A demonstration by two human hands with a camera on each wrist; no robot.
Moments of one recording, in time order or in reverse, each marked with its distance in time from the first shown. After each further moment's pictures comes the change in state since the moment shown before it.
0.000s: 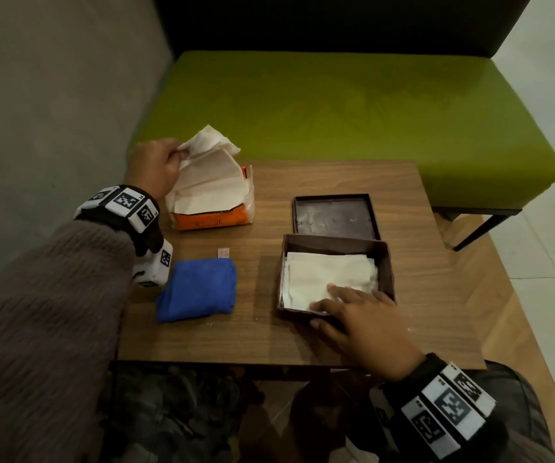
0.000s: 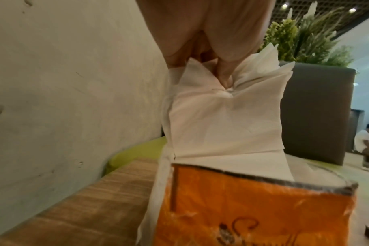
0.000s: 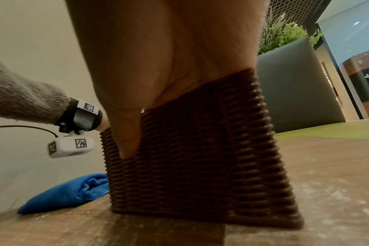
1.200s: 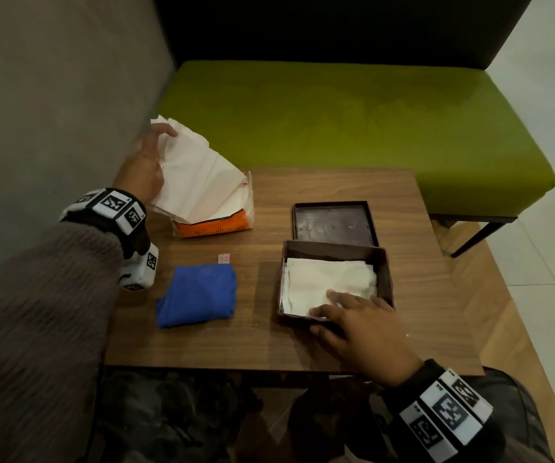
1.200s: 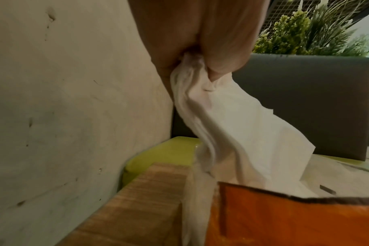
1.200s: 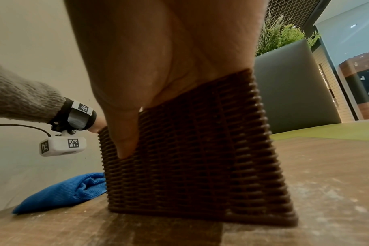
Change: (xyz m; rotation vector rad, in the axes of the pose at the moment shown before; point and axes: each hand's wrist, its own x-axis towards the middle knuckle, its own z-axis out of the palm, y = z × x) left_hand 0.002 -0.019 -0.009 -0.074 -0.068 -0.153; right_hand -0.001 0.001 -0.002 0.001 -0.048 0.029
